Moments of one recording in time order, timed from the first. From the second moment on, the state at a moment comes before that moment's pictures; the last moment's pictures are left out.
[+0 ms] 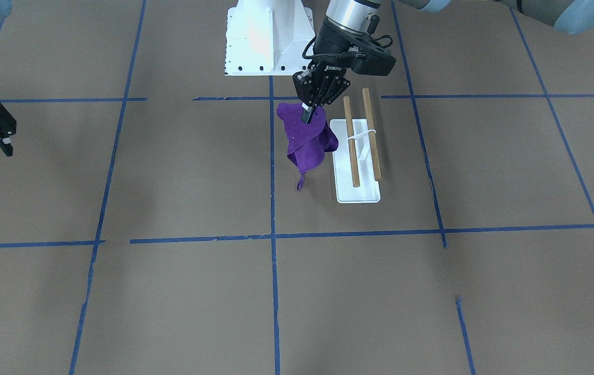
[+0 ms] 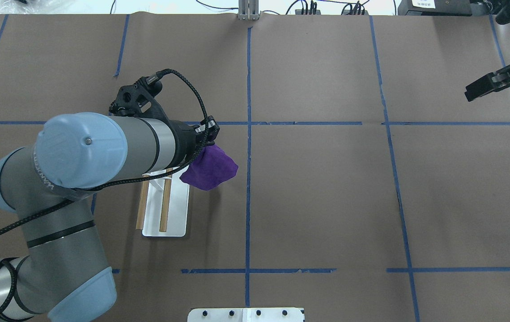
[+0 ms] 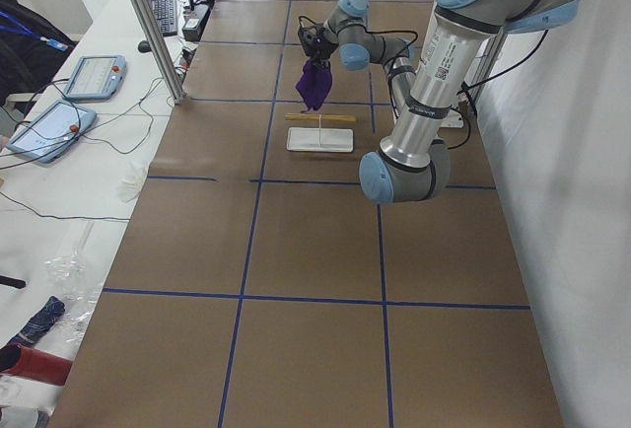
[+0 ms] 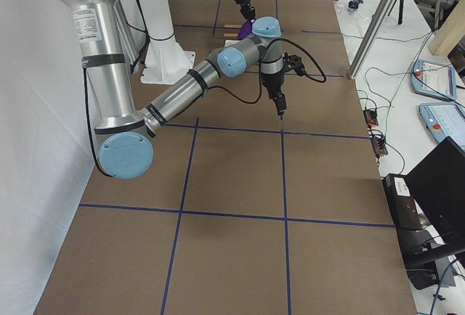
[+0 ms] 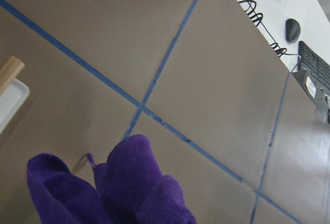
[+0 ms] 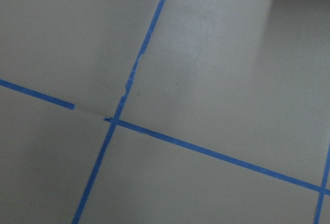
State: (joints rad) left arm -0.48 -2.12 -2.05 -1.68 -1.54 -1.78; right arm 1.15 -1.40 2.08 -1.73 2.07 0.31
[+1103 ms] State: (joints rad) left arm -0.49 -1.91 -2.15 -1.38 -1.35 -1.66; right arm 1.18 -1.40 2.08 -1.78 2.10 0.25
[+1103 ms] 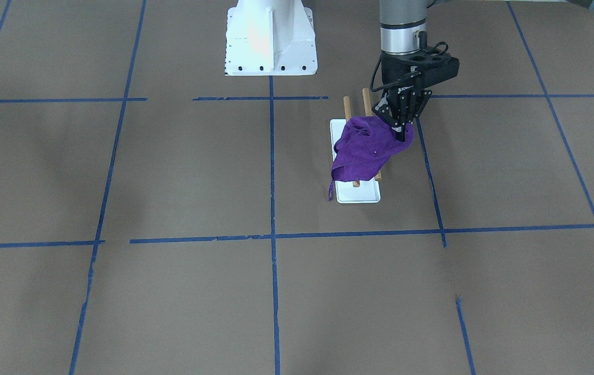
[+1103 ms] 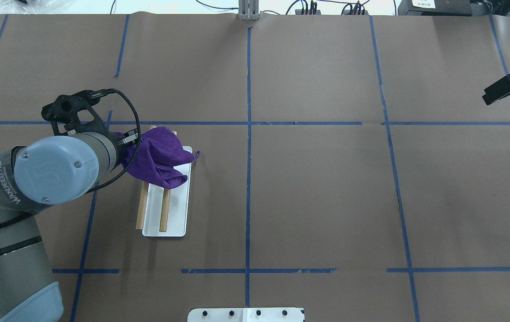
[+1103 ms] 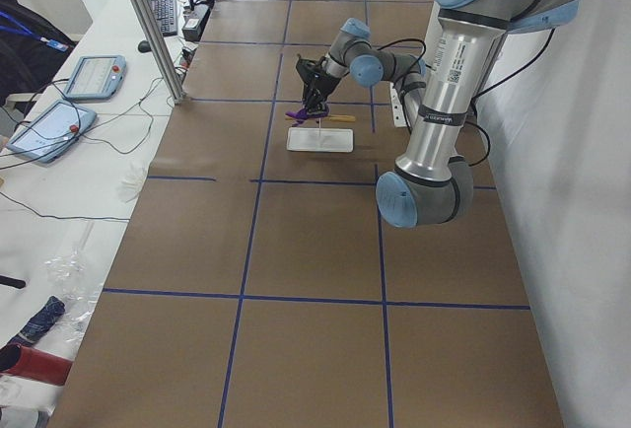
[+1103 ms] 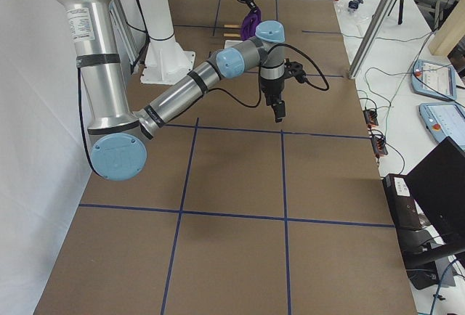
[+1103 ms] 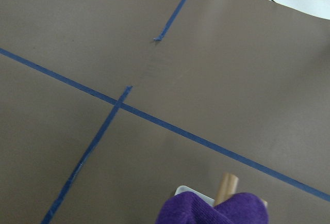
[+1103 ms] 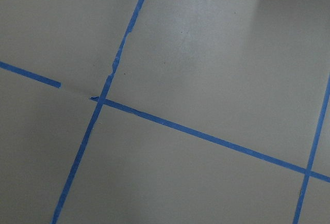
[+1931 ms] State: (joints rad) left arm -0.49 -1.90 -2.13 -1.38 -1.35 -1.61; right arm 1.18 -1.40 2.08 -1.78 2.10 0.26
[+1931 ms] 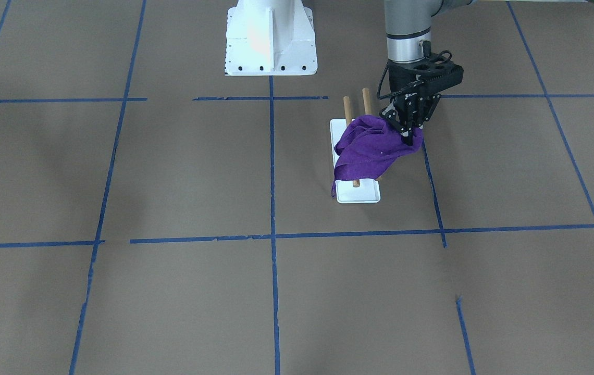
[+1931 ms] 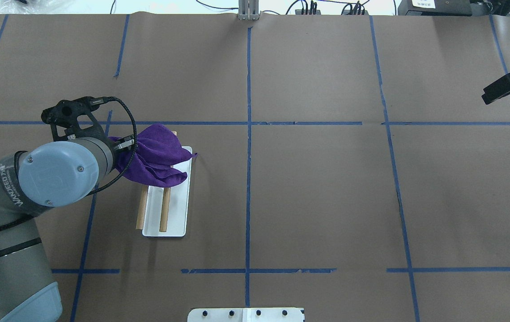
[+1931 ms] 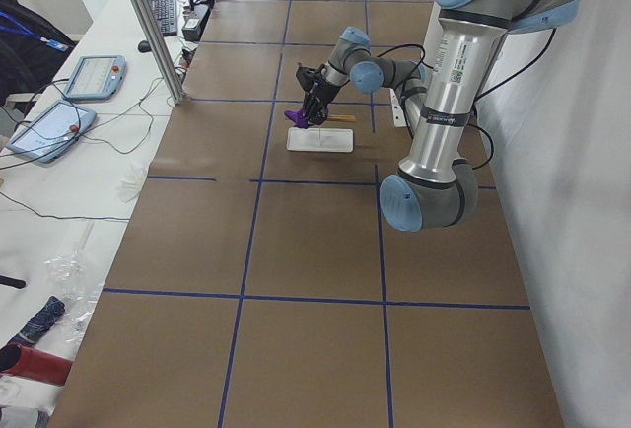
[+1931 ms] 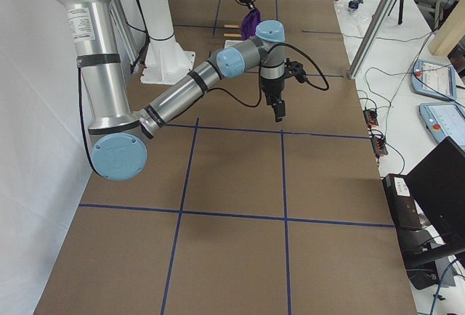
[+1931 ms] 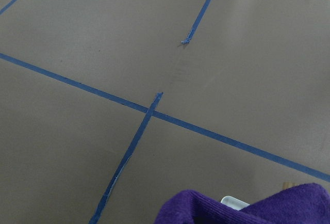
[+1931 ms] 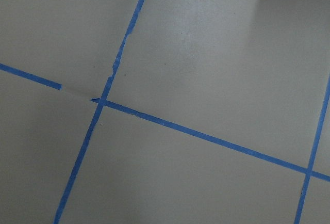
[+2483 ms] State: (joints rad) left arm -0.49 -1.90 -2.13 -1.38 -1.35 -1.60; right arm 1.18 -1.40 2.08 -1.78 2.10 0.26
